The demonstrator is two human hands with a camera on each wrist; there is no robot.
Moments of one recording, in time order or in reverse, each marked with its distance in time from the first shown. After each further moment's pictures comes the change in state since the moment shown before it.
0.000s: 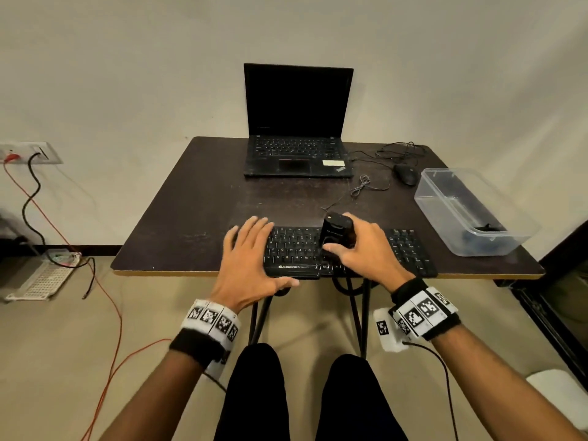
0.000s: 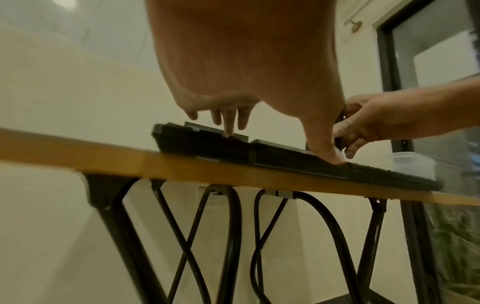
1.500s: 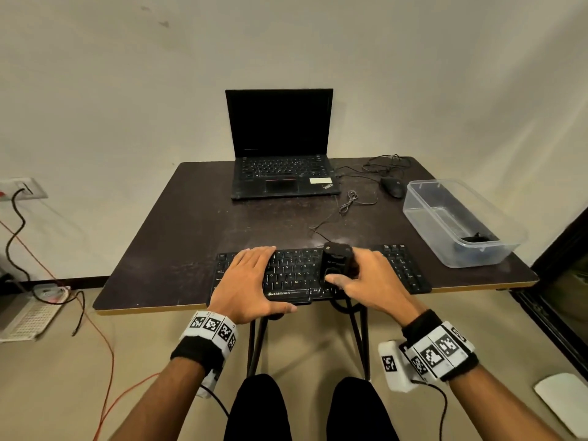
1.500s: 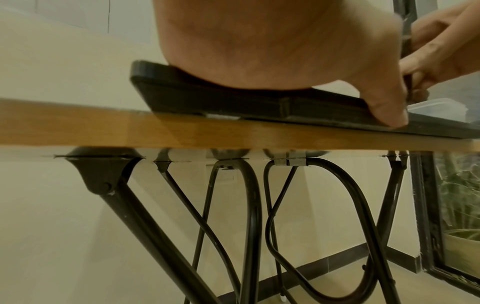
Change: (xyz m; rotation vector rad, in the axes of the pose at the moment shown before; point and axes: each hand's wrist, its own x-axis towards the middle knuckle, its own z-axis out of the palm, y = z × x) left_hand 0.033 -0.005 0.010 -0.080 -0.189 0.104; right_hand -0.011 0.025 -0.005 0.011 0.011 0.040
